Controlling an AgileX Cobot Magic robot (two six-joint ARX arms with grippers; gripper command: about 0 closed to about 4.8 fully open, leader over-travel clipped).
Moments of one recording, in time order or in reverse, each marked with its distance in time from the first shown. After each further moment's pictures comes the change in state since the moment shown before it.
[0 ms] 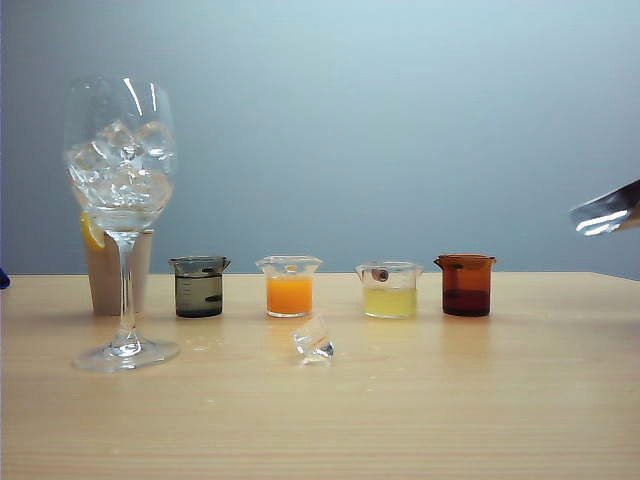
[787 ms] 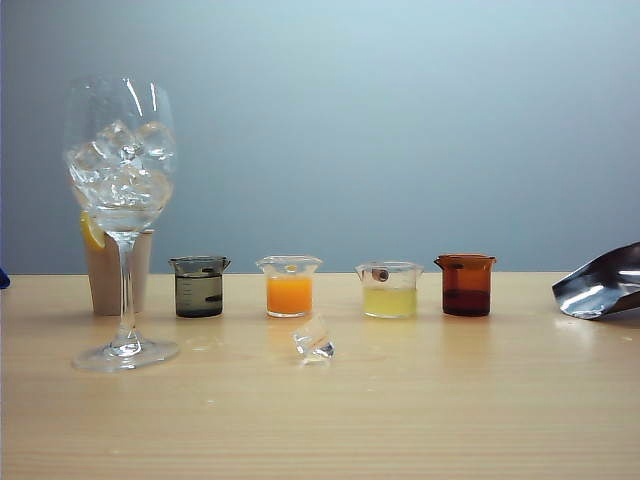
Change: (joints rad) left arm 0.000 0.081 0.000 -0.016 -0.023 0.042; right arm 0.037 0.300 0.004 0.337 -0.047 -0.024
